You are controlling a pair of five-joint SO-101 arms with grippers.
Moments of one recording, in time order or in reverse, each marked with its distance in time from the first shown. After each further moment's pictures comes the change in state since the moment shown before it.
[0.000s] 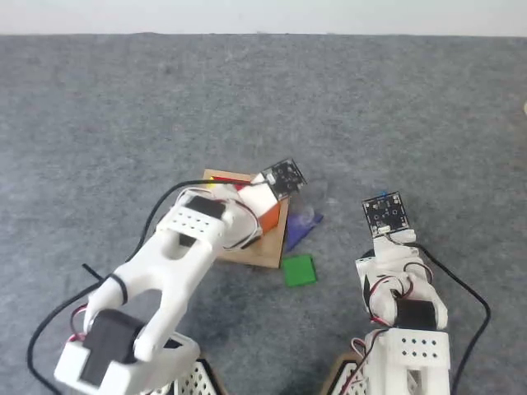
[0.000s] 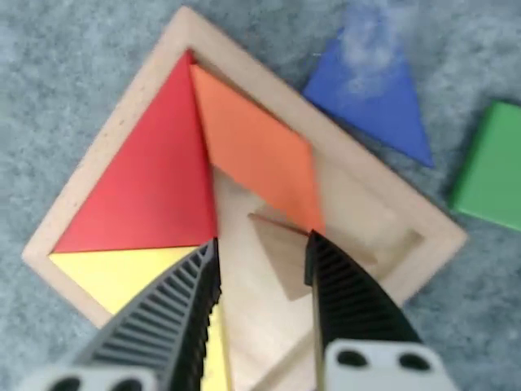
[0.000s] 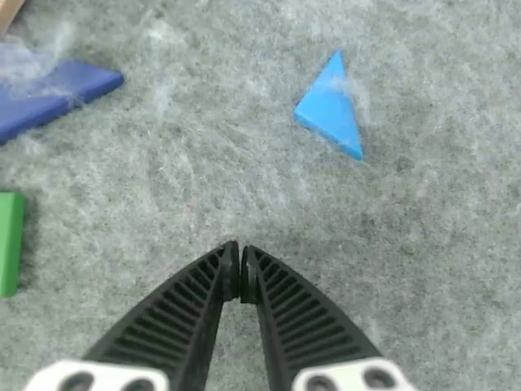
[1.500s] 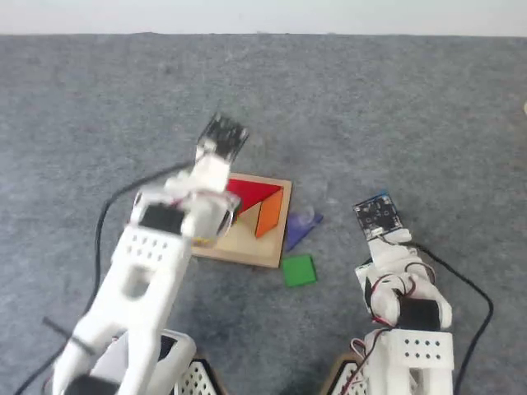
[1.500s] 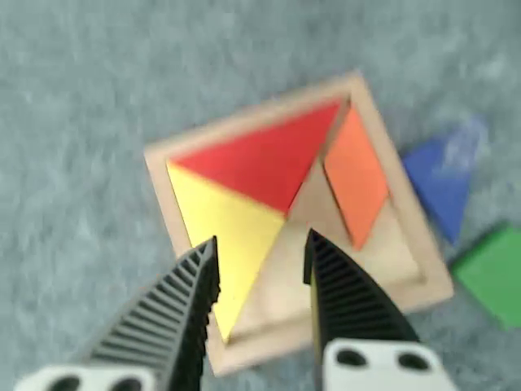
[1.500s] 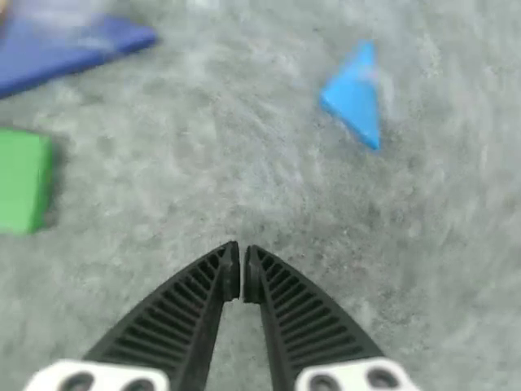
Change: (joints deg) left arm -7.0 -24.6 4.8 8.1 23.6; right arm -2.6 0.0 -7.9 12.0 9.5
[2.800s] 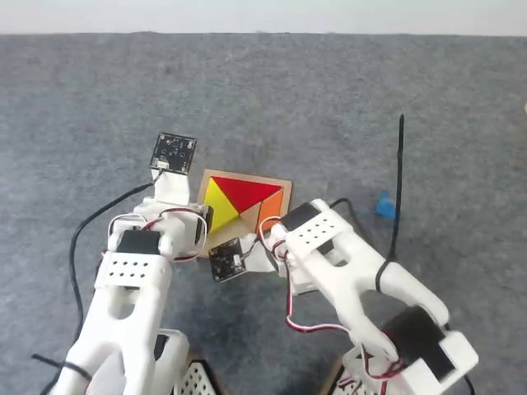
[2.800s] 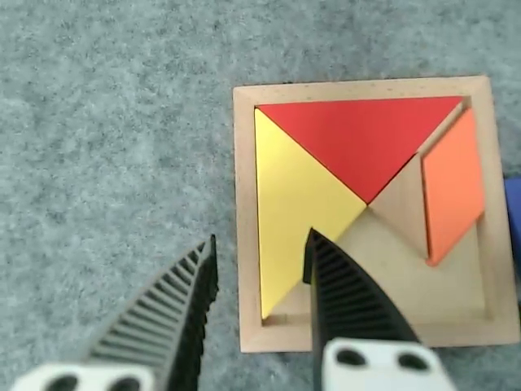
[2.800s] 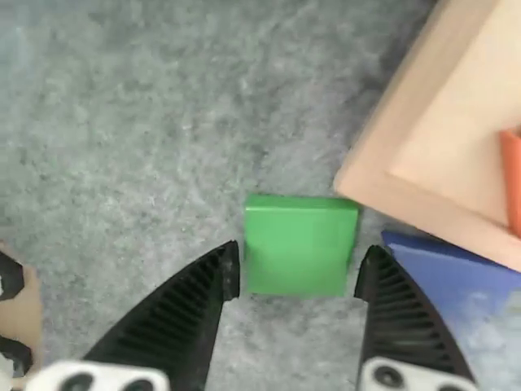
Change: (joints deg) left arm -10.5 -5.1 11.5 -7.7 7.7; right arm -36.5 74.1 -41.2 2.3 39.9
